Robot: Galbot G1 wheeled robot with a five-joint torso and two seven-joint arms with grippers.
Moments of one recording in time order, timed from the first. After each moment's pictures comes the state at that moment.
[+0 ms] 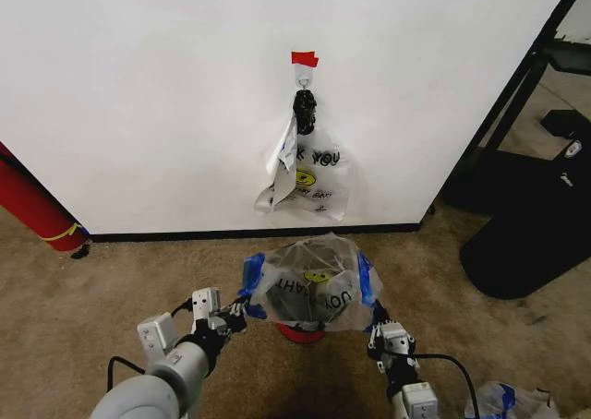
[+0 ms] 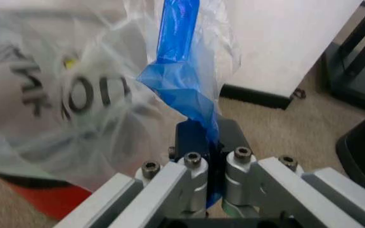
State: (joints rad) left arm 1.54 -0.78 -0.25 -2.48 -1.24 0.32 -0.69; right arm -1.79 1.27 0.25 2.18 -0.10 -0.13 0.33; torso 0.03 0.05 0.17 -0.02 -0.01
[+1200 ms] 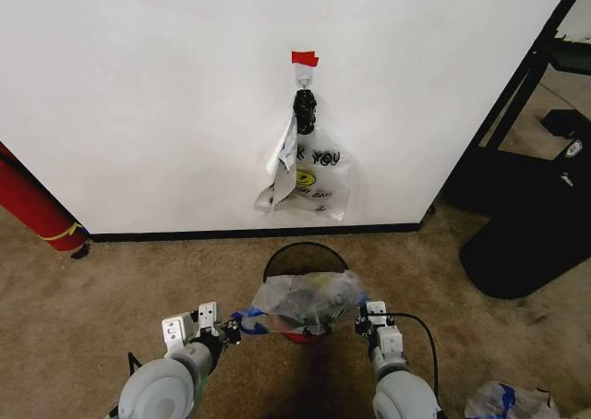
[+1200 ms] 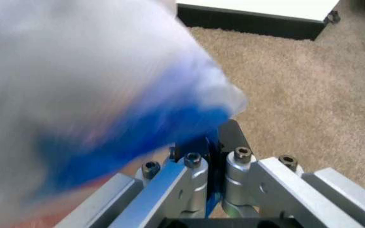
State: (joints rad) left arm 1.36 -0.82 -0.10 -2.18 -1.25 0.38 -0.72; right arm -1.40 1.28 0.18 1.88 0.20 -0.38 0.42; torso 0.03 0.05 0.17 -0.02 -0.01
